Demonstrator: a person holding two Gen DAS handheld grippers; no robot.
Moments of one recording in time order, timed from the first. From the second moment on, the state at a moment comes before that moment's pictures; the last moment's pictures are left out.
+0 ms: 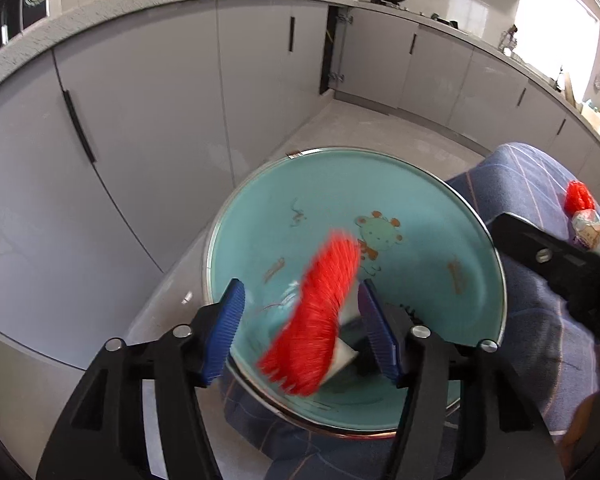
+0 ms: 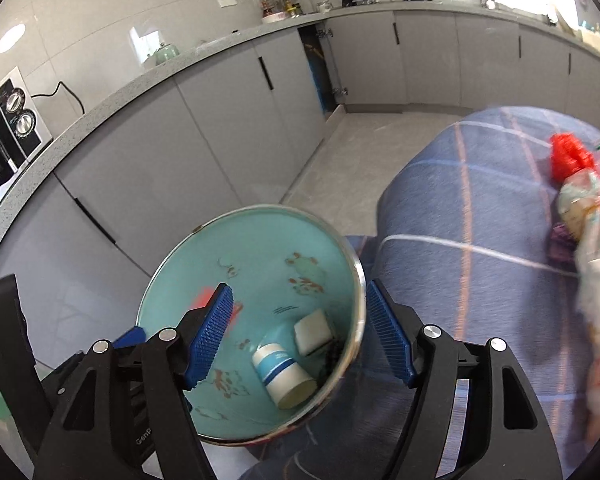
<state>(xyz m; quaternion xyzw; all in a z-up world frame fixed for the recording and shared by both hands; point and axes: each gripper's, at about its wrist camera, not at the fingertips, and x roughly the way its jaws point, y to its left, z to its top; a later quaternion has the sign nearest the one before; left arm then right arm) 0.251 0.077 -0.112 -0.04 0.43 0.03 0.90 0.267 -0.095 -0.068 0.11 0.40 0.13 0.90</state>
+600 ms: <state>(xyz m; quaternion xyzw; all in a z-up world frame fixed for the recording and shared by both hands) 0.227 0.053 -0.082 -0.04 0.40 0.03 0.91 0.233 -0.141 -0.041 0.11 0.36 0.09 0.92</state>
